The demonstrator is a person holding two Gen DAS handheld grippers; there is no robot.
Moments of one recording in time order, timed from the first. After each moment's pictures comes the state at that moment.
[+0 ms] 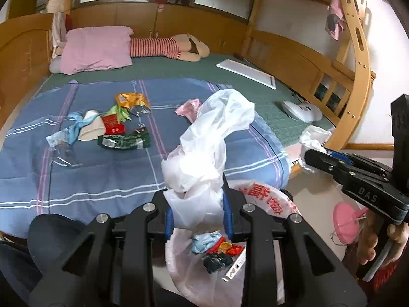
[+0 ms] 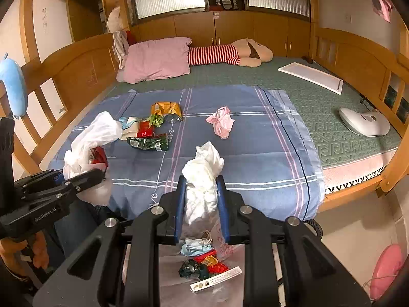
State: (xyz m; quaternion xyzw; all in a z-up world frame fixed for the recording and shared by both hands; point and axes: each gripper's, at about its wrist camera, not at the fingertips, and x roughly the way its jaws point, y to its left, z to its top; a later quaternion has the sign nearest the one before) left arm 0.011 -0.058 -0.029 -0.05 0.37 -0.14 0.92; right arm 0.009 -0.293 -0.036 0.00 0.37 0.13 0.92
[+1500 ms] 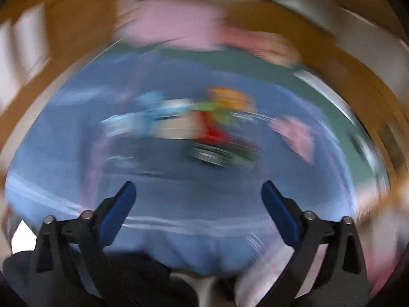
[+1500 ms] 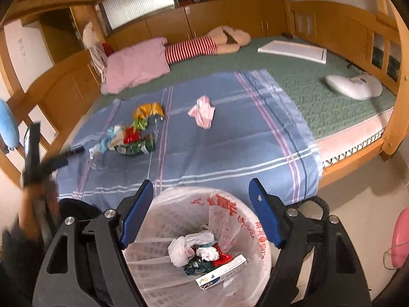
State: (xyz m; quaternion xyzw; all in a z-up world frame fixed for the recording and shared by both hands) left arm 0.143 0.111 -0.083 -0.17 0.43 0.10 0.88; right arm 0.020 -0.336 -0.063 0.08 0.40 0.09 0.91
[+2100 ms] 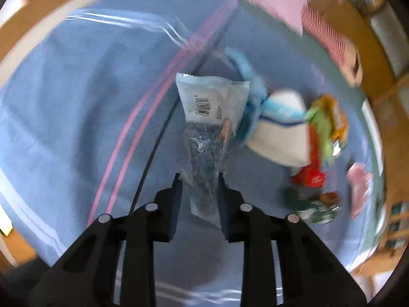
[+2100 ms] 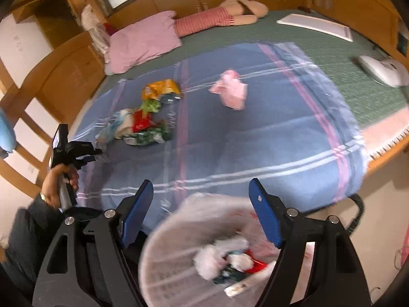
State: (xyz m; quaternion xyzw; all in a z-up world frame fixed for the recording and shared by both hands) left arm 0.221 0.211 -0.173 -0.28 0.49 0.16 0.81; right arm 0.100 -0.263 -0.098 0.10 0.45 0.14 0.87
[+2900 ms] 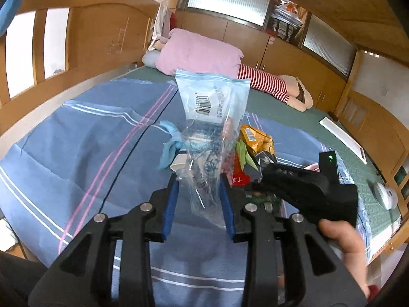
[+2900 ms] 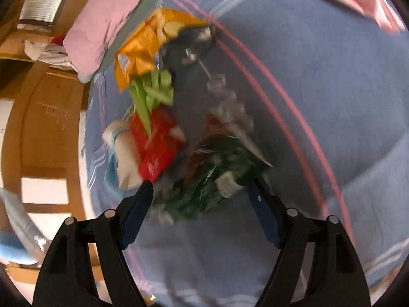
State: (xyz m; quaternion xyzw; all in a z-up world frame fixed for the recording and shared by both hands) left arm 0.150 0.092 -0.119 -0.16 0.29 0.12 0.94; right arm 0.305 -0.116 -0.254 0.30 0.58 0.12 0.74
